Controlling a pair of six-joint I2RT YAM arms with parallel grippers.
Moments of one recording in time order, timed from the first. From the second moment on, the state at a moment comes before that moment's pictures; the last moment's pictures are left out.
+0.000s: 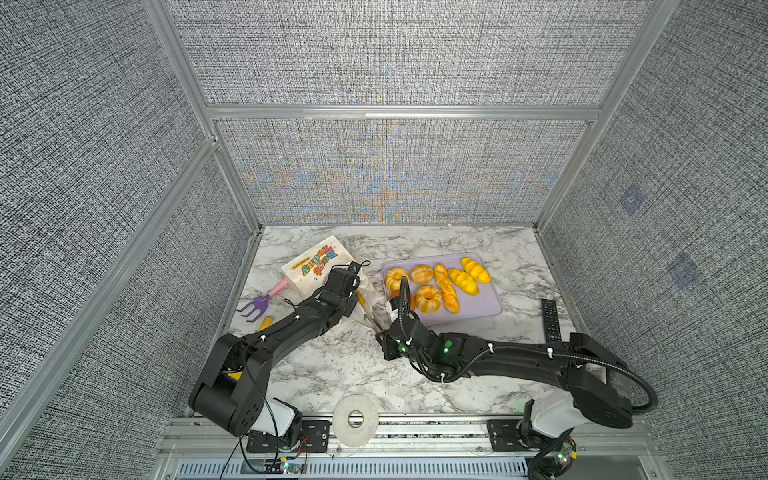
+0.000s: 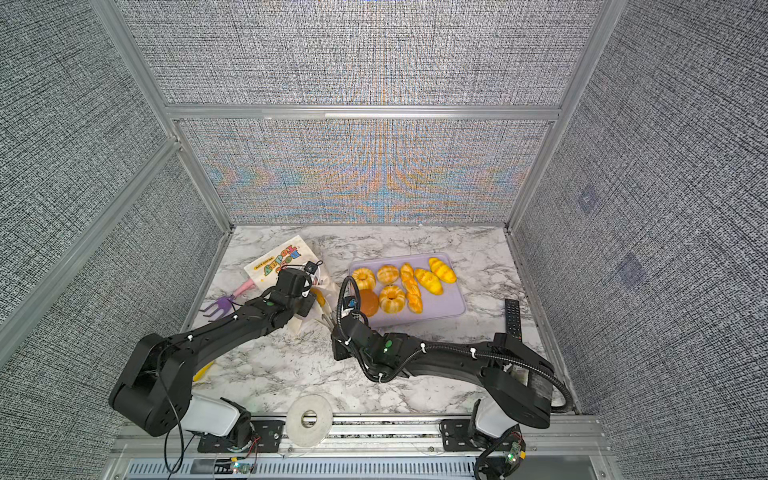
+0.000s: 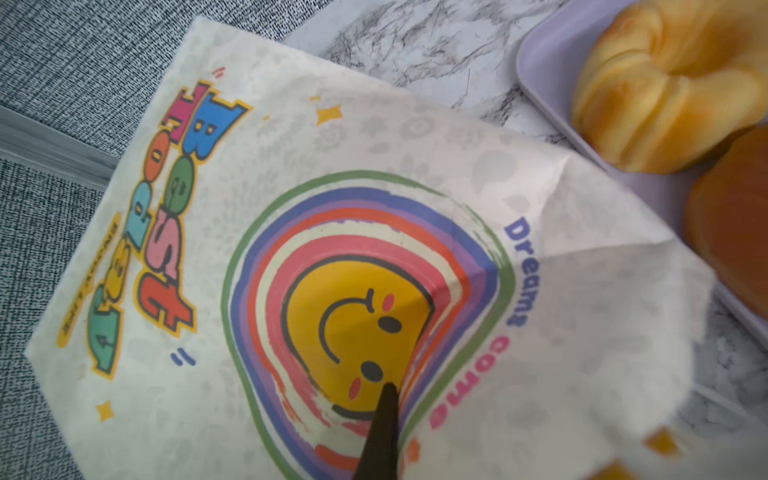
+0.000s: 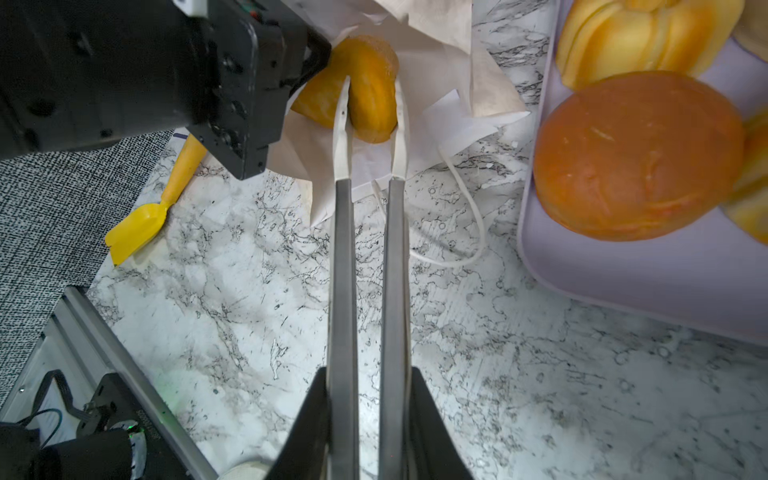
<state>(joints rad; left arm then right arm) -0.49 1.45 0.80 -0.17 -0.32 0.15 1.15 1.54 0.92 -0.08 0.28 0.75</state>
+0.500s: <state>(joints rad) -0.49 1.21 0.78 -0.13 -0.41 0.24 1.20 1.12 0.80 -0.23 0.41 0.74</state>
